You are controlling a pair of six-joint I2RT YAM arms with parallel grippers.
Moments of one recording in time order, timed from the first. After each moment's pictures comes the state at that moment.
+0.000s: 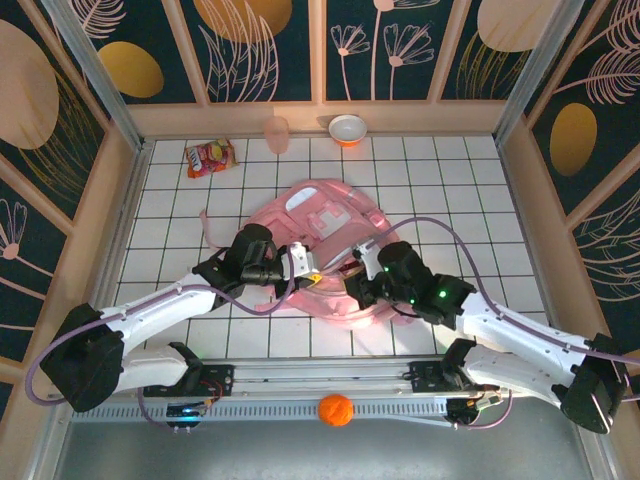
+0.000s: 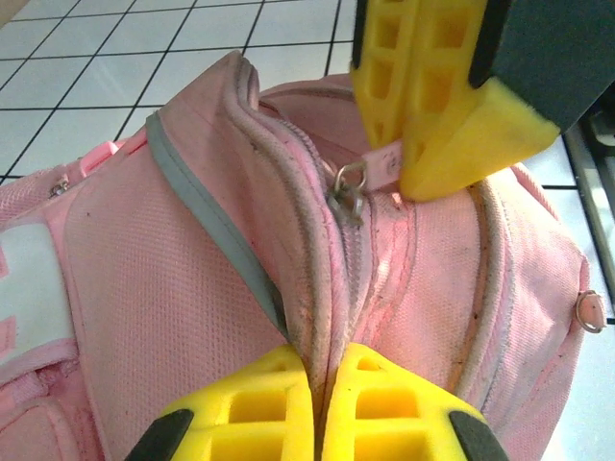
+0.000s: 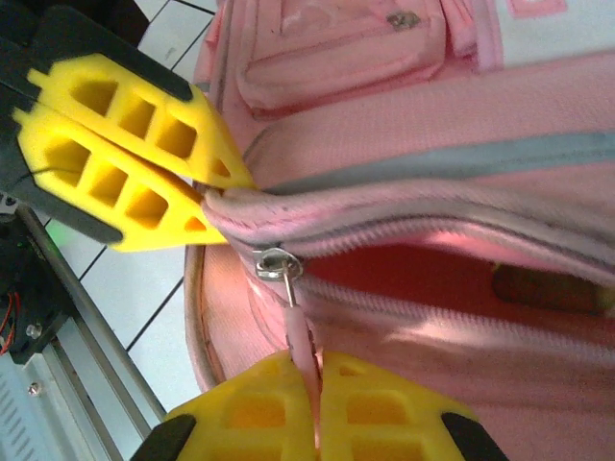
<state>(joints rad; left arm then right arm) -0.72 1.23 0.64 -0.02 0.54 0.48 0.89 0.93 0.62 -0.35 -0.15 0.35</state>
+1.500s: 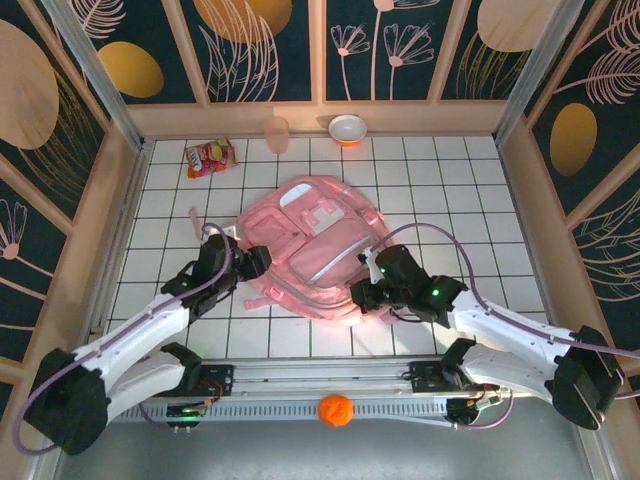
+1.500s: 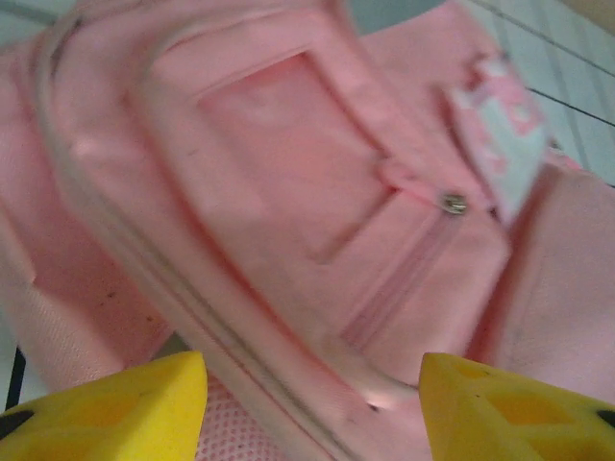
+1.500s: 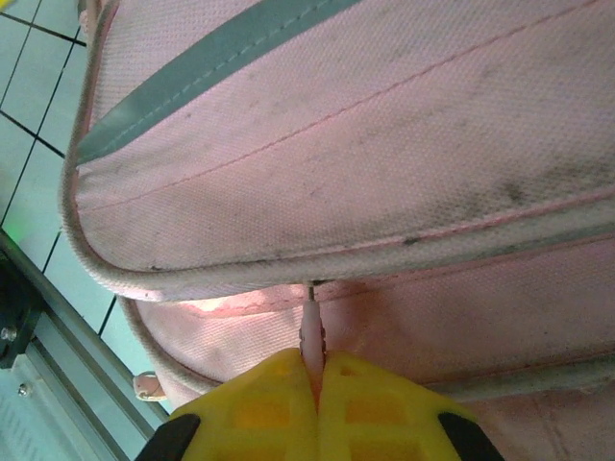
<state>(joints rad) -0.53 1.02 0.48 -0.14 -0.03 -0.74 0.86 0.99 0.54 -0.34 -0.20 0.51</state>
